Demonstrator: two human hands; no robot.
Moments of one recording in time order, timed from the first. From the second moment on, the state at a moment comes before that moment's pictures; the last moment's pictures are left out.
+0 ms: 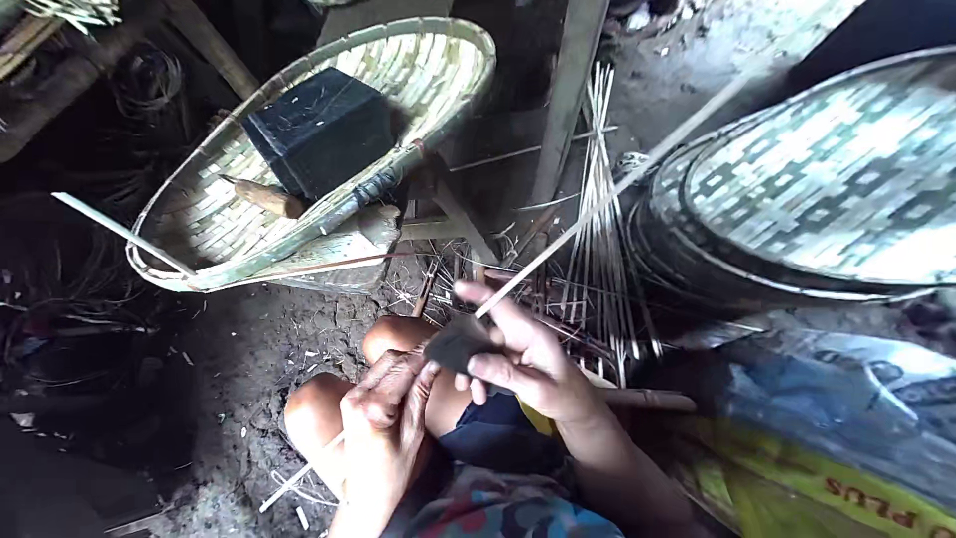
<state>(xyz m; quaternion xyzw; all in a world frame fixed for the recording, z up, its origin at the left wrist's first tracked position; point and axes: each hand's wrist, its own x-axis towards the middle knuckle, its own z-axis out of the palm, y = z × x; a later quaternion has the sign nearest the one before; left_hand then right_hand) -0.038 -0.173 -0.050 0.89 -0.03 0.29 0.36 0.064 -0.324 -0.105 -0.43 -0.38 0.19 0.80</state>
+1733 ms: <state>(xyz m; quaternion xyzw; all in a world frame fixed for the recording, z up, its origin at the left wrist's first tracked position) -0.131 -0.117 -0.072 0.66 0.12 -0.03 0.74 0.107 -0.377 -0.113 -0.57 -0.26 0.10 0.77</state>
